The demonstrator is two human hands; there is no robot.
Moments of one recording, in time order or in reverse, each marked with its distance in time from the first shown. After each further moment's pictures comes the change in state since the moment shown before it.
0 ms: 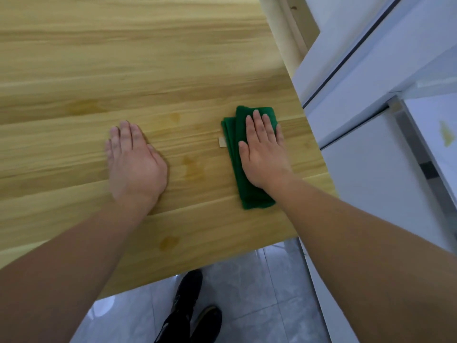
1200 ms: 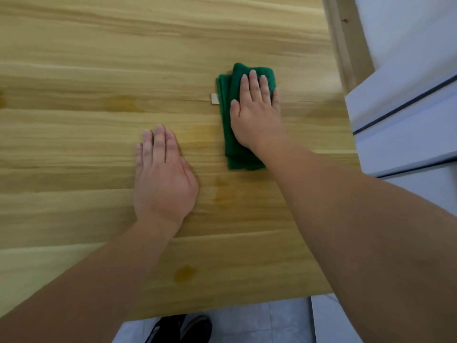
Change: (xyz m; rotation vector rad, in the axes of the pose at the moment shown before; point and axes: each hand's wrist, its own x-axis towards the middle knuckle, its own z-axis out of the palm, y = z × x) left_hand 0.003 0.000 0.003 0.014 -0.011 -0.026; right_hand 0.138 -0.086 -0.021 0.007 0.039 -0.130
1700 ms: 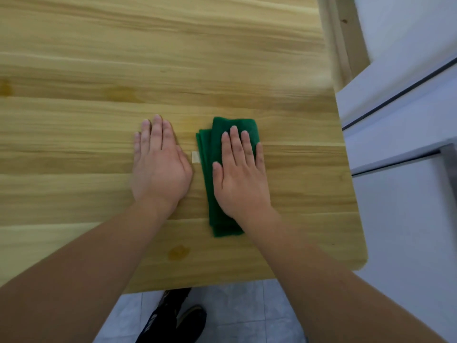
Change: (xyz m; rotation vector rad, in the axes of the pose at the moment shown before) left_hand -0.005 0.004 -0.004 -0.014 -0.016 -0.008; right_hand -0.147 -0.021 0.027 0.052 0.014 -0.094
